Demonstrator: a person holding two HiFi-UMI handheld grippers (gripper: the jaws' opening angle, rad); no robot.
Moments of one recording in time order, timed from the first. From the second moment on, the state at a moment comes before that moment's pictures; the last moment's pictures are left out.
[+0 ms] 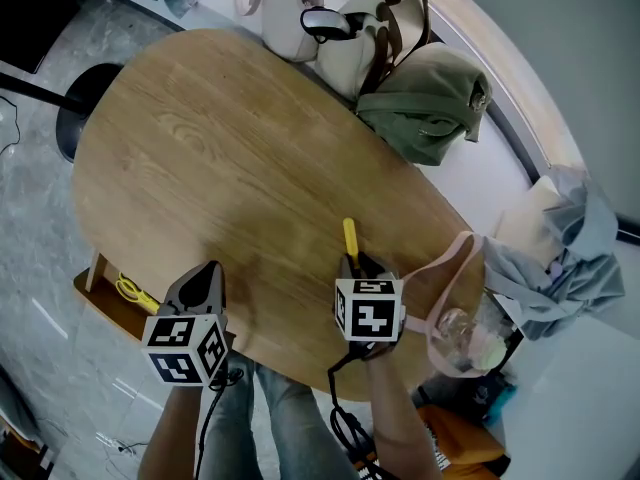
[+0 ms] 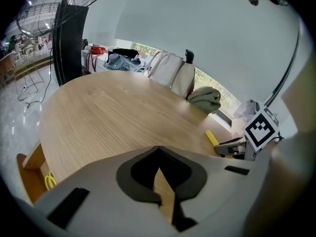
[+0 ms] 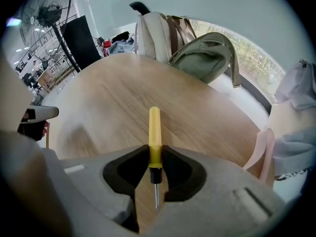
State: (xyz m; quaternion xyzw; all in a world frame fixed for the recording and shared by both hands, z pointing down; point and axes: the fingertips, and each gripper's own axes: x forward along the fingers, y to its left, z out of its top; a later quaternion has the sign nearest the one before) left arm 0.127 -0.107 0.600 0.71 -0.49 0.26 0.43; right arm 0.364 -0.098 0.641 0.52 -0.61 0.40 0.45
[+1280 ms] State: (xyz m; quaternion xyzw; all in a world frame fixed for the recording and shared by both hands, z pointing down) left arm -0.026 -0.026 0.575 0.63 -0.60 0.19 0.45; right arm 0.235 -0.090 0.604 0.47 -0.66 0.34 0.47
